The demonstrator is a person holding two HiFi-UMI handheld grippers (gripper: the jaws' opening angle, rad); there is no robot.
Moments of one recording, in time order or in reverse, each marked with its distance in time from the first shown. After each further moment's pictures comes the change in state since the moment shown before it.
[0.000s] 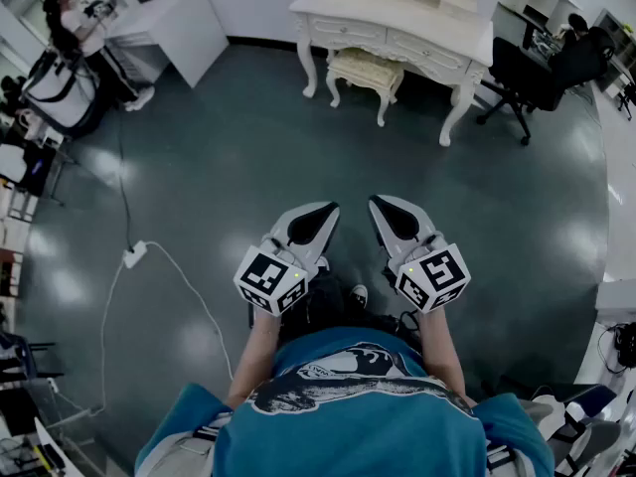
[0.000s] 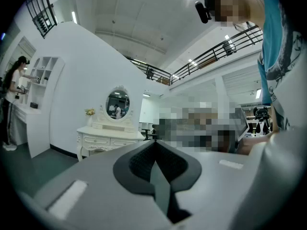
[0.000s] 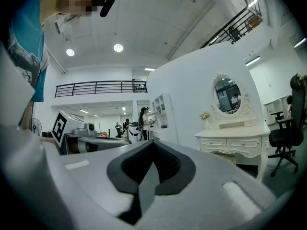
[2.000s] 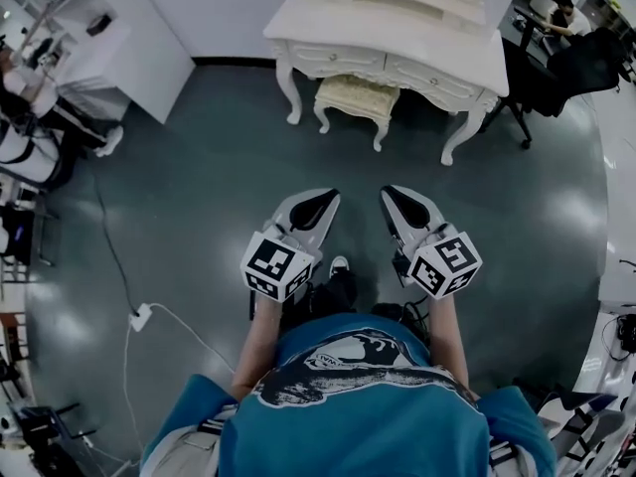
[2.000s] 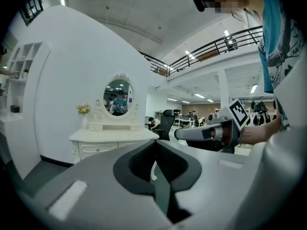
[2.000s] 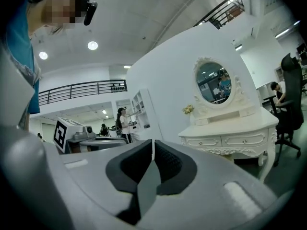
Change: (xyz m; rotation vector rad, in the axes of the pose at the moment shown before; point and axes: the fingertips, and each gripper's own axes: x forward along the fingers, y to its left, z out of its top) left arm 0.192 0.263 0.033 0.059 0.100 -0.130; right arm 0.228 -0.211 0.022 0.160 0.016 -0.188
